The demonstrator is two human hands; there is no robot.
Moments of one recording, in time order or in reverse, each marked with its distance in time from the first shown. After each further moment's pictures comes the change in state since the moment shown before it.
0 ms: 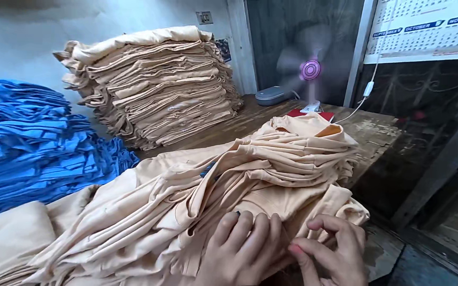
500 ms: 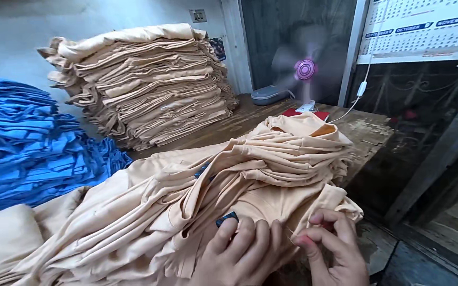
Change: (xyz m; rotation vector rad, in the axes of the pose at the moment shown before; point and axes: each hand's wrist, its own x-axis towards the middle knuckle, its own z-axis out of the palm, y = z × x) left_hand -0.005 0.002 -0.001 0.028 -0.016 0.080; right_hand 0.002 0.006 -0.003 0.179 0.021 0.175
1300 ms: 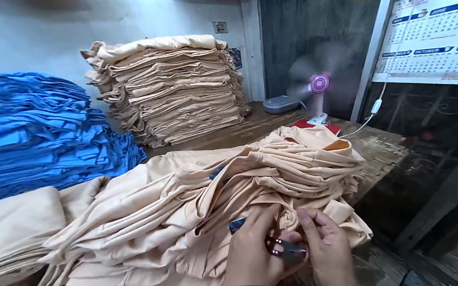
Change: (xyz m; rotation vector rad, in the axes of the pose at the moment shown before) left_hand 0.017 0.026 0.018 -0.625 -0.179 -0.804; right_hand 0.030 0.003 0.032 0.509 -0.025 0.355
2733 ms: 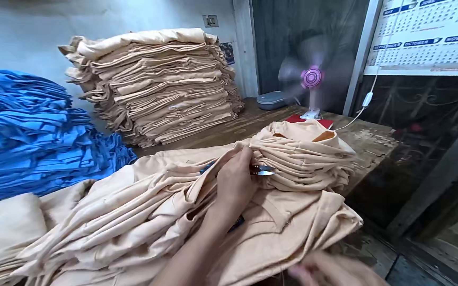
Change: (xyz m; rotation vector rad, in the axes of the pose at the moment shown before) left_hand 0.109 -0.039 0.005 0.338 0.142 0.120; right_hand -0.043 -0.083 -0.037 -1.196 -0.446 -0.084
